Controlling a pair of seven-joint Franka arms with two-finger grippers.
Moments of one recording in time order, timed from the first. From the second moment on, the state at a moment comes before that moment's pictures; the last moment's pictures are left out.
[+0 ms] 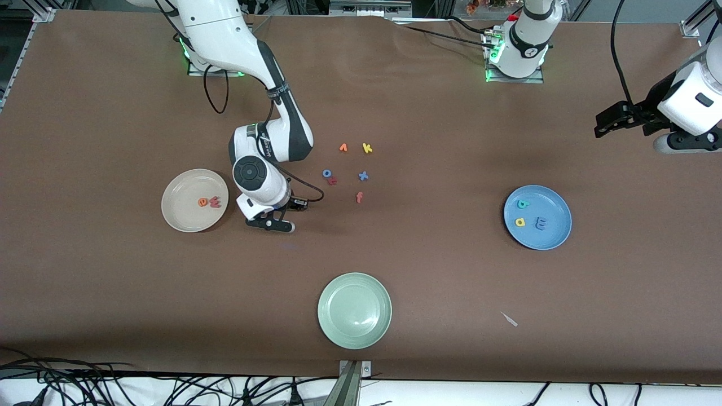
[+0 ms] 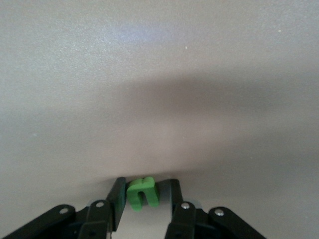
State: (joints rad) left arm 0.02 0.00 -0.06 -1.62 -0.01 1.49 -0.11; right arm 0.87 0.71 -0.40 -1.77 0.46 2.32 0.37
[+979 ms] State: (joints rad) left arm 0.01 0.00 -0.08 -1.61 -0.01 1.49 -0.11; right arm 0.87 0.71 -0.40 -1.76 0.47 2.32 0.37
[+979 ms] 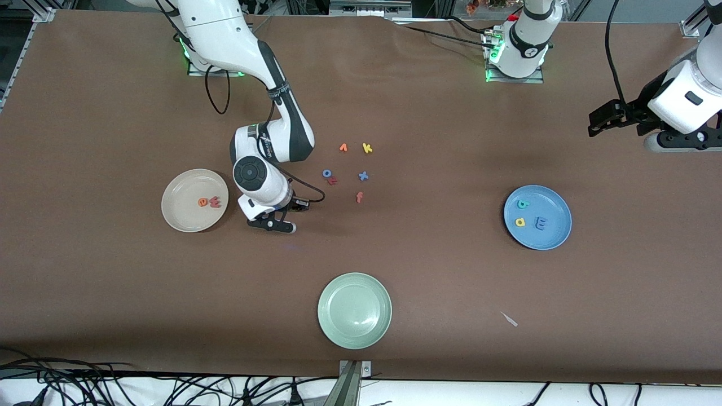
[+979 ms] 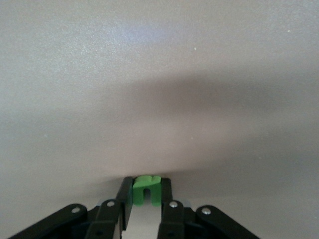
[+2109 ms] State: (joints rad) left arm 0.02 0.00 -0.07 -1.61 -0.01 1.49 -0.11; right arm 0.86 0.67 -0.59 -1.68 0.48 1.96 0.21
